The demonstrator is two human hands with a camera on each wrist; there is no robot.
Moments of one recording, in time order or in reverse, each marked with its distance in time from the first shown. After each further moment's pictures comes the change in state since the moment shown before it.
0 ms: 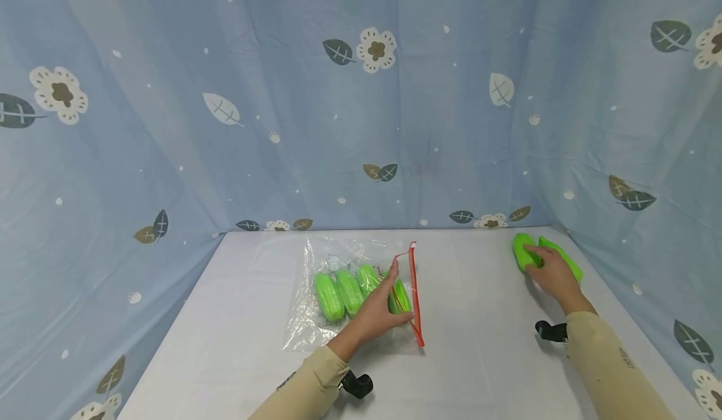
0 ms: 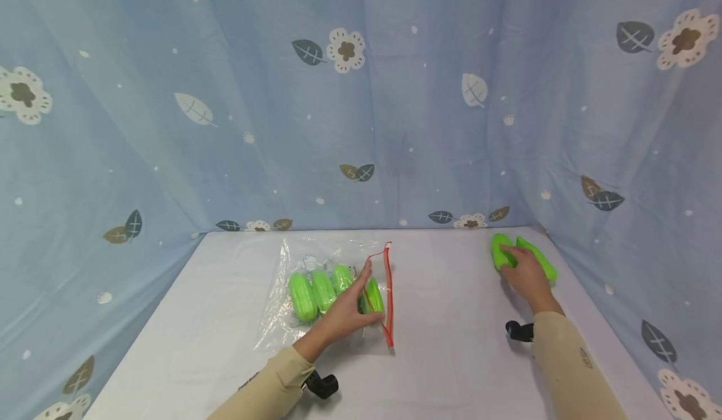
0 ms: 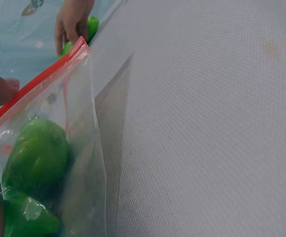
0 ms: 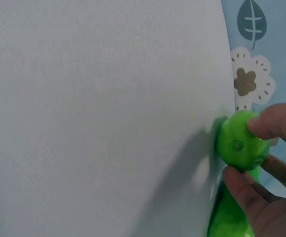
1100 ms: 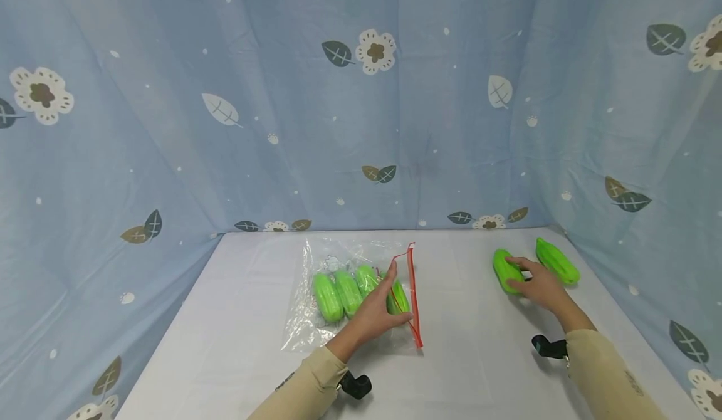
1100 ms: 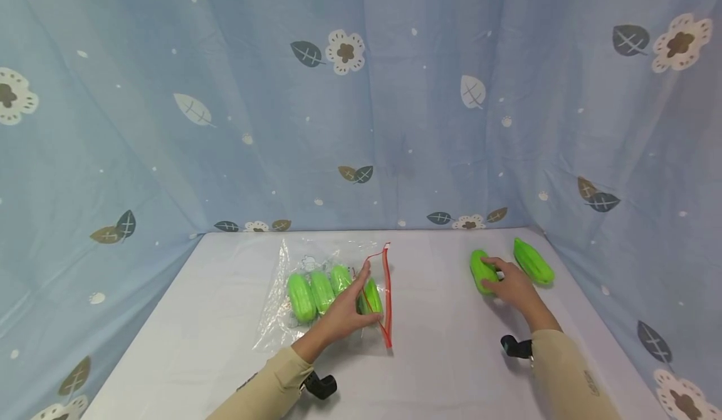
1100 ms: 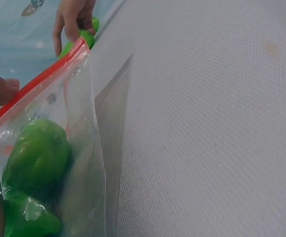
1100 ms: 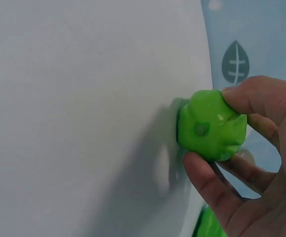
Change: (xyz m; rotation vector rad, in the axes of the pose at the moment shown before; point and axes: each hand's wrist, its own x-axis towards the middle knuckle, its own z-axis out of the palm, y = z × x) left_hand 0.000 -0.001 0.000 0.006 0.001 0.006; right_hand -0.025 -0.024 0.009 0.094 -0.159 -0.028
